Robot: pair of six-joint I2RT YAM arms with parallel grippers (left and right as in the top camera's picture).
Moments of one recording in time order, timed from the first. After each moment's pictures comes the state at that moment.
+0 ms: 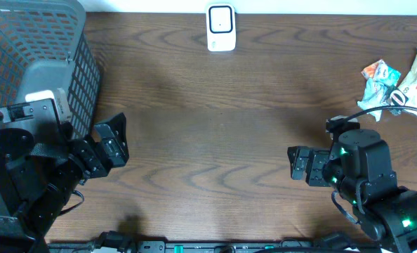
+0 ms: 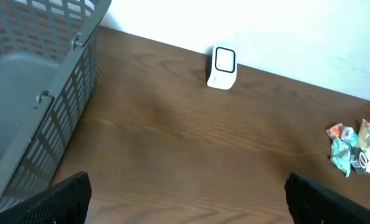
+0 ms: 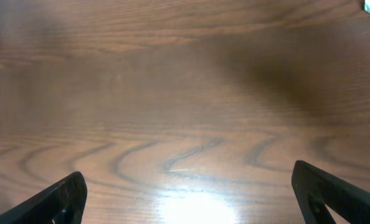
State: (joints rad) left arm -0.14 0.94 1.70 -1.32 0.04 -0.36; right arm 0.35 0.82 1.06 -1.12 0.04 0.41
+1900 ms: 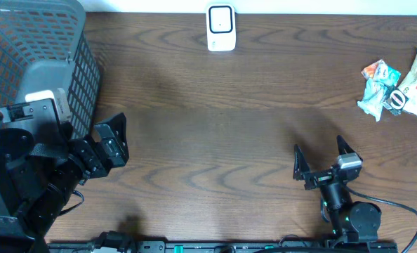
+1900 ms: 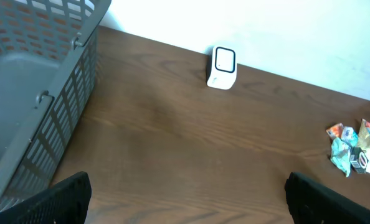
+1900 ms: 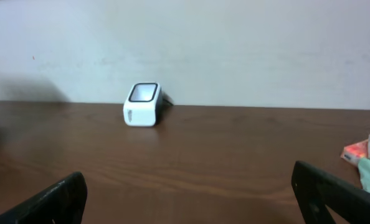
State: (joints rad) left arm -0.14 0.94 1.70 -1.32 0.04 -0.36; right arm 0.04 0.01 0.02 0.02 -0.19 0.06
